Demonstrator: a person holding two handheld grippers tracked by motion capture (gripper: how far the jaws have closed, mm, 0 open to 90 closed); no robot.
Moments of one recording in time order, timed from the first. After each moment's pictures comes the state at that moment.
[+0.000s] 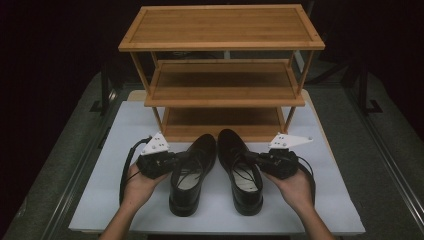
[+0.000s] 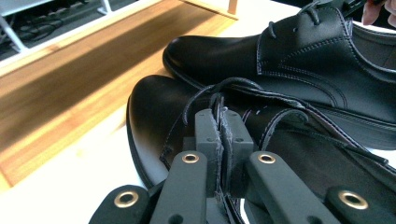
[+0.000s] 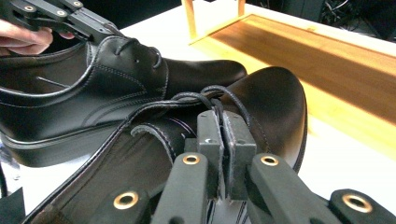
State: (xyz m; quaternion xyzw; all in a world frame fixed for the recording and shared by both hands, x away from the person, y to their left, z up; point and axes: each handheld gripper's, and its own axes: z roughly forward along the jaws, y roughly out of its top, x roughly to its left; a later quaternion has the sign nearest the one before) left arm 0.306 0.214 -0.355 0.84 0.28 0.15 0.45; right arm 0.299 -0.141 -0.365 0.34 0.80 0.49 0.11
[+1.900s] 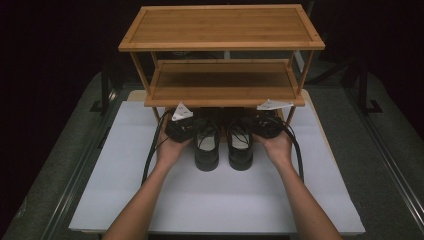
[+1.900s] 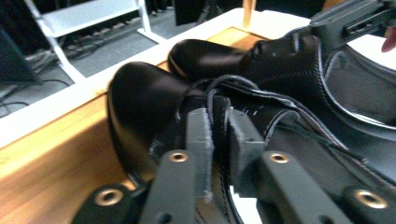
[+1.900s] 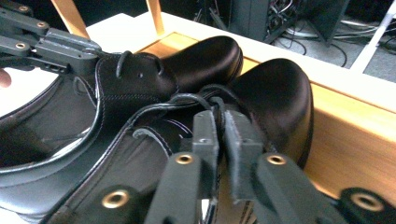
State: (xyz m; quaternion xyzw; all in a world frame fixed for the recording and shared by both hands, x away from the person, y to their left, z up) left arm 0.414 0.168 -0.383 0.81 0.31 0.20 0.46; right arm 0.418 -0.132 -0.381 0.40 0.77 0.47 0.16
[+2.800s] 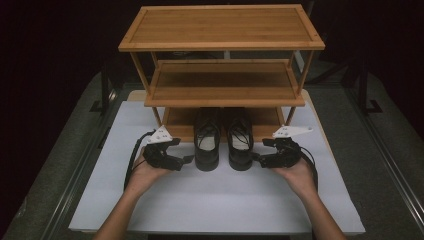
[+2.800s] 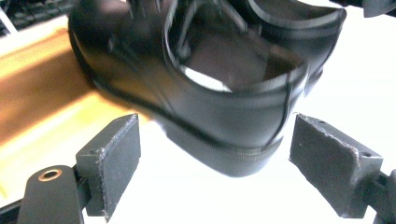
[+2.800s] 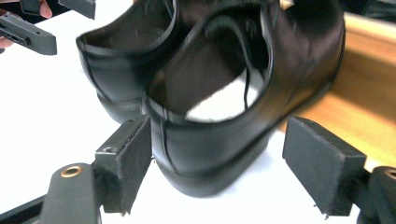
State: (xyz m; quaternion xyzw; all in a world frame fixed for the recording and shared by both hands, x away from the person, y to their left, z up) left arm 0.353 0.218 -0.407 0.84 0.29 0.12 0.44; right arm 0.338 -0.165 -0.396 0.38 0.80 0.45 0.12
